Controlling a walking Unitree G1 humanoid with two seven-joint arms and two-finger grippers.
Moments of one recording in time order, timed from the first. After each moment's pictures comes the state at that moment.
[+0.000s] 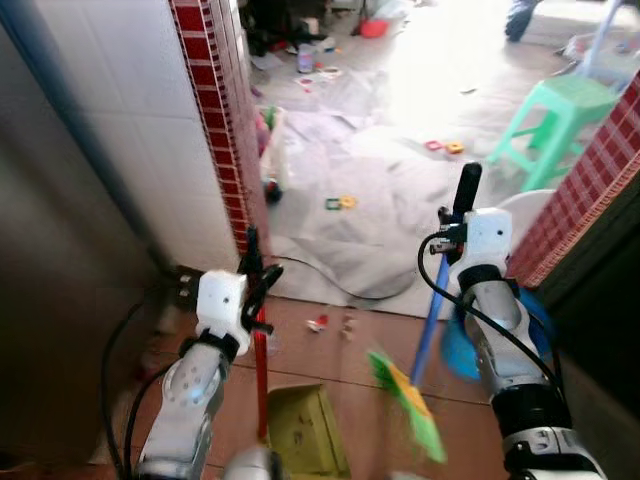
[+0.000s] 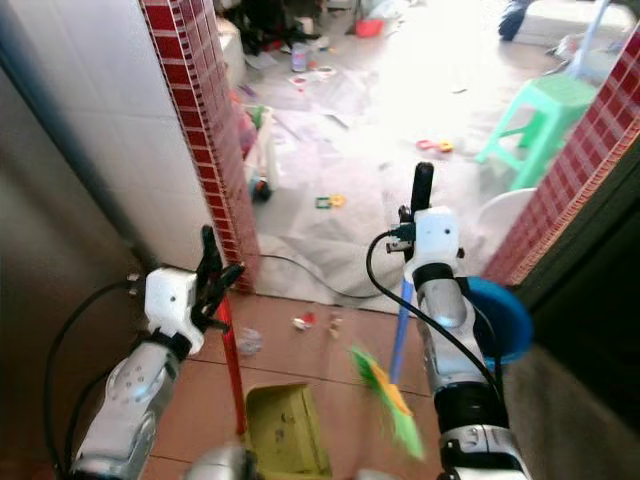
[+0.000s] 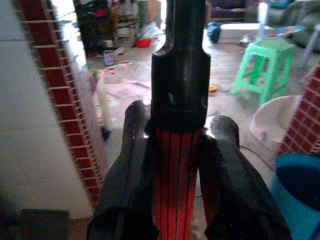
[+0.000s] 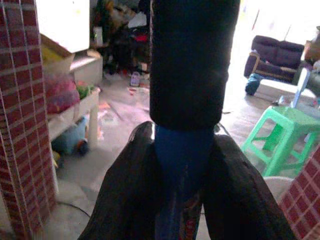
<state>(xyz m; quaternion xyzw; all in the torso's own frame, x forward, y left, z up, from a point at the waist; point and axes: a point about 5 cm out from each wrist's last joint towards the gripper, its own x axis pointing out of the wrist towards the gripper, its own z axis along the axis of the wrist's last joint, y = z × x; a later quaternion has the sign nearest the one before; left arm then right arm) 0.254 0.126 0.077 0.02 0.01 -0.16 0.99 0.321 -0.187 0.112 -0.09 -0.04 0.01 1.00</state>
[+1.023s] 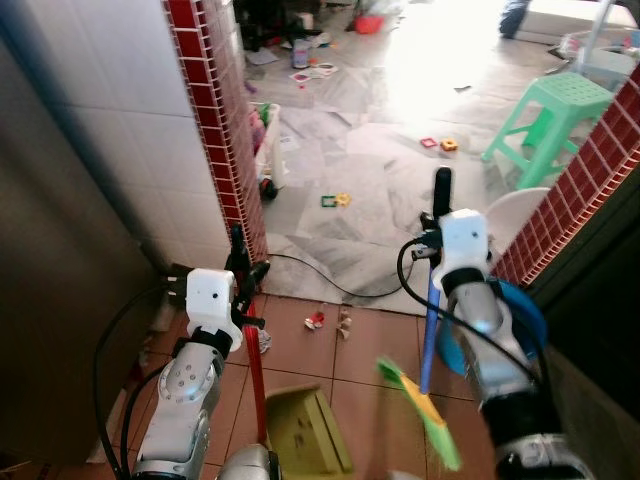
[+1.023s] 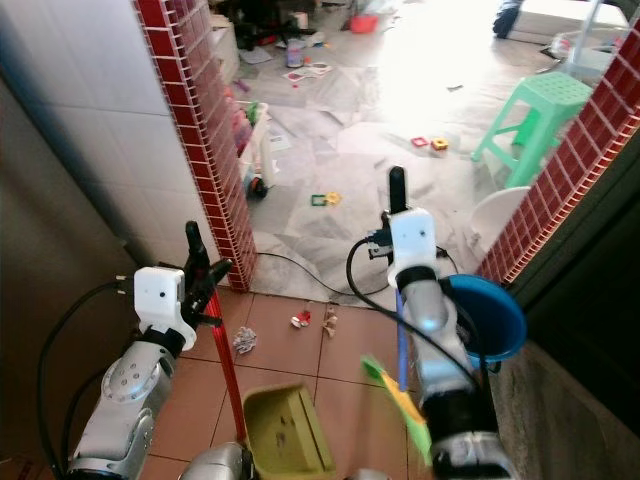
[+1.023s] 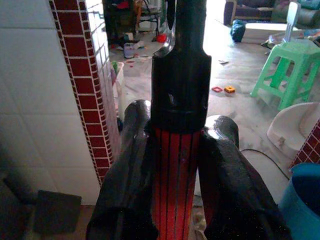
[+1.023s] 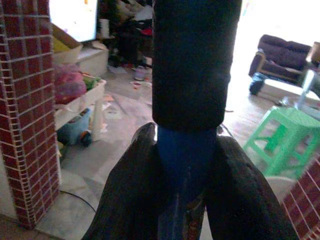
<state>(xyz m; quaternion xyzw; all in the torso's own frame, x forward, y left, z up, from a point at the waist) 0.254 0.135 0.077 -0.01 0.02 -0.10 0.99 0.313 -0.166 0.109 -0.10 -0.03 0.00 0.99</state>
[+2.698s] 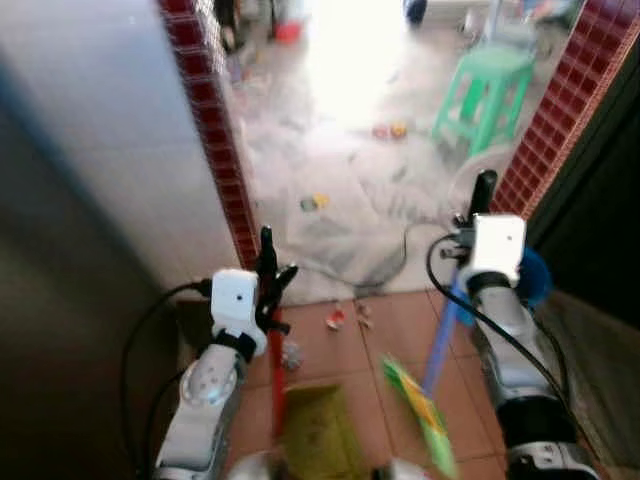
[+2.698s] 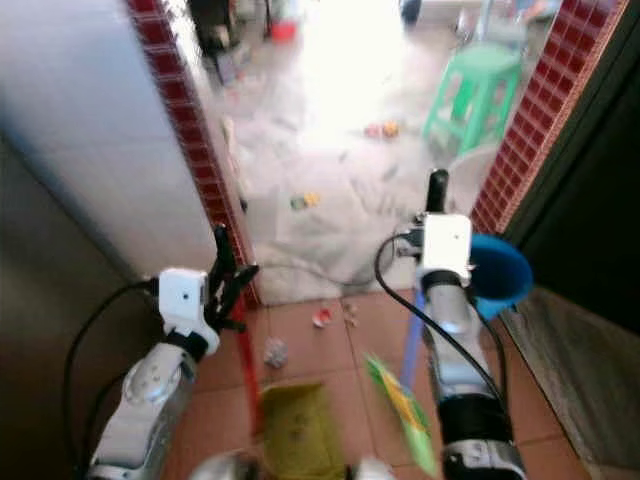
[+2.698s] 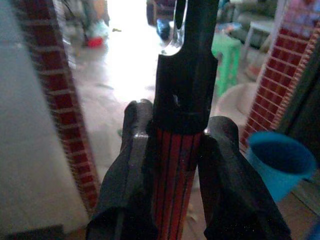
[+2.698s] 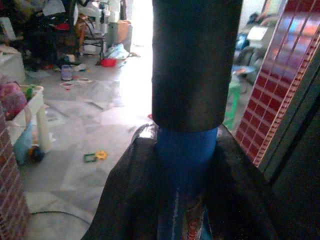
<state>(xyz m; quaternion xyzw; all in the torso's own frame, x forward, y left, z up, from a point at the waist) 0.249 0.111 0.086 -0.03 0.02 -0.14 0.99 0.314 -0.196 0.113 -0.09 -0.03 -0.05 0.99</state>
